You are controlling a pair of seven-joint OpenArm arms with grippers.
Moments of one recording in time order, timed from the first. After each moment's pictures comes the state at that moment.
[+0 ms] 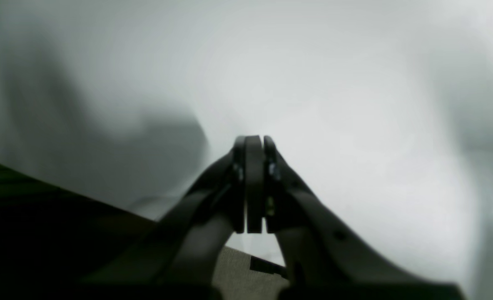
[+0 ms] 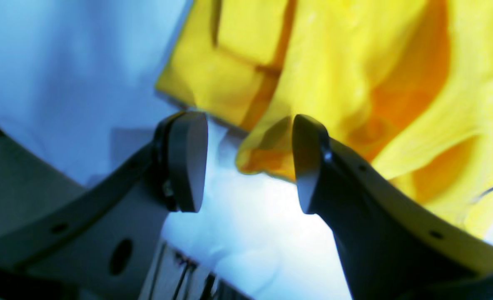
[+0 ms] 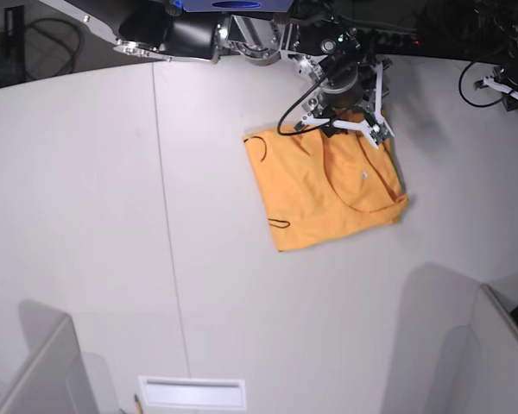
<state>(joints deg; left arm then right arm) 19.0 -7.9 -63.4 96.1 -12.5 -40.1 46.2 11.0 -5.9 -78.1 88.6 0.7 -39.5 -62.8</state>
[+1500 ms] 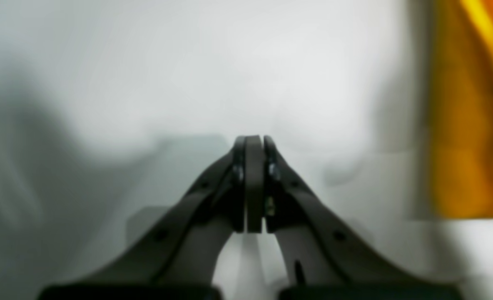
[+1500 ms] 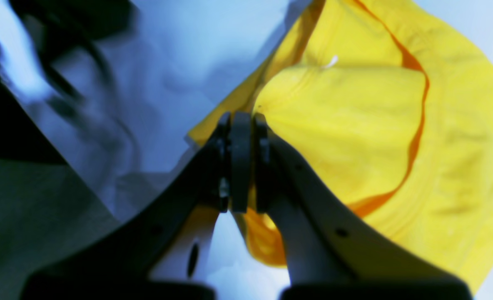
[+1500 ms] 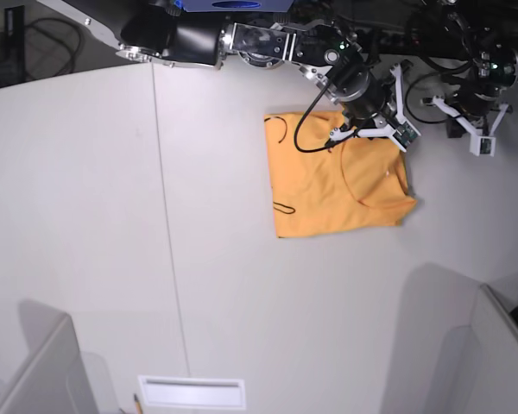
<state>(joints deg) 17.7 -6.8 -42.7 96.1 -11.6 -39.4 45.6 12.9 -6.8 -78.0 86.5 9.1 -29.6 -44.2</state>
